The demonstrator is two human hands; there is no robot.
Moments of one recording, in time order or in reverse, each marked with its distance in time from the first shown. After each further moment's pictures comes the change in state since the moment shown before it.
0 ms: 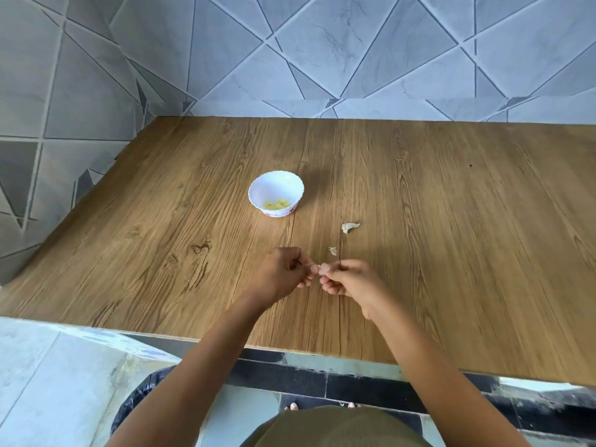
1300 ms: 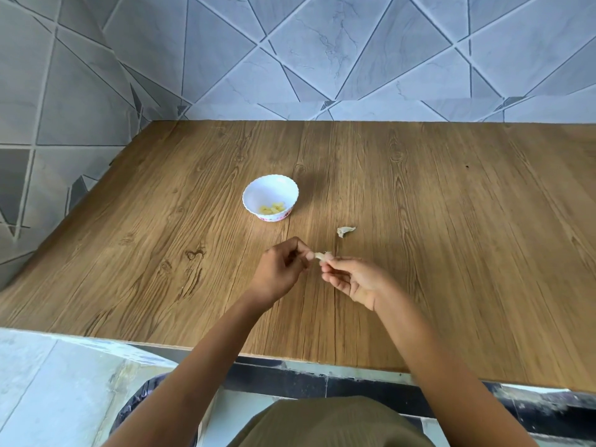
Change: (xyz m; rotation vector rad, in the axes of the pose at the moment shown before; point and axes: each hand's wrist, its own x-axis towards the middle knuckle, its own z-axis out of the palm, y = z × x) left_hand 0.003 0.005 0.004 -0.006 0.117 0.216; right_hand 0.011 -0.013 -0.014 0.357 -0.080 0.152
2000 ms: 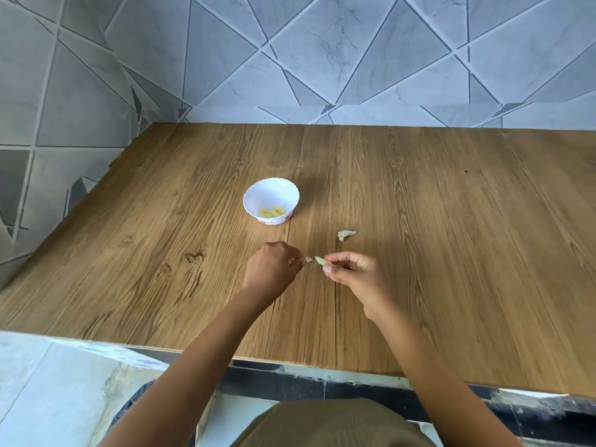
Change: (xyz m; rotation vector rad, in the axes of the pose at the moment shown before) left_hand 0.015 -0.002 -0.005 0.713 0.045 -0.100; right_hand 0.000 0.013 -0.003 -0.264 0.159 -0.407
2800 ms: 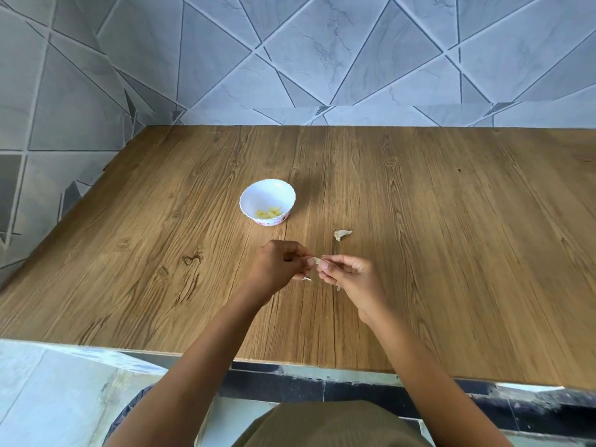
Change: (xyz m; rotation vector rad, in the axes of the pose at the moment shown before) left_hand -0.002 0.007 -0.007 -0.796 -0.210 -0.109; right_hand -0.009 -0.001 0.008 0.030 0.017 -0.091
